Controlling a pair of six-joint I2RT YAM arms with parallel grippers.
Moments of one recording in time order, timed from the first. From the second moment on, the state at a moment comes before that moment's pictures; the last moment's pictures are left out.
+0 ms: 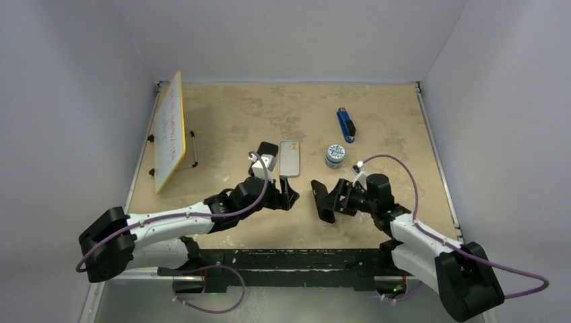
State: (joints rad) left arm -1.03 1.13 0.53 0.13 -0.27 -0.70; right arm 0.33 0.95 0.19 0.10 -0.56 0.74
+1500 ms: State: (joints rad) left arm -0.98 1.47 0.45 0.58 -0.15 -1.01; right arm 0.47 1.11 0.18 0.46 -0.57 0.77
